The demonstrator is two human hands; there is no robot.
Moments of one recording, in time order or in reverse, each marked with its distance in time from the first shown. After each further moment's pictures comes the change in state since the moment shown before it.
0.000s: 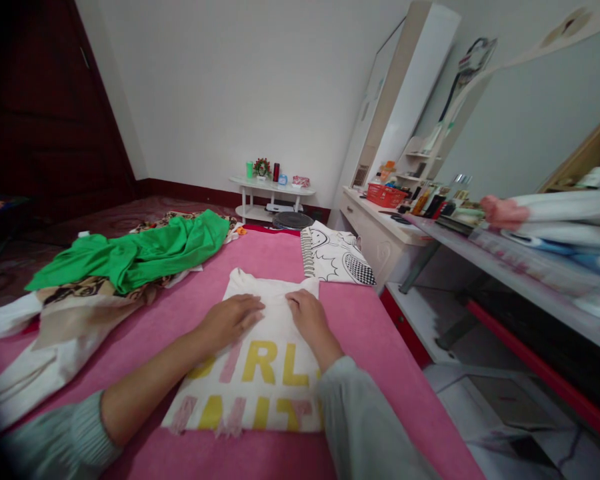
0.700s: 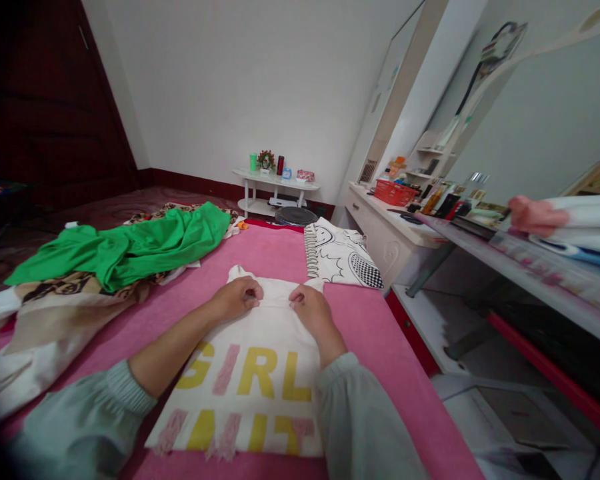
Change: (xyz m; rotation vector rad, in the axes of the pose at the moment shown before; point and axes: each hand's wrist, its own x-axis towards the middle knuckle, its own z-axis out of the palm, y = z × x) left_hand 0.053 -0.044 0.018 -0.243 0.020 -0.084; right_hand 0.023 0.023 0.007 0.058 -0.034 0.124
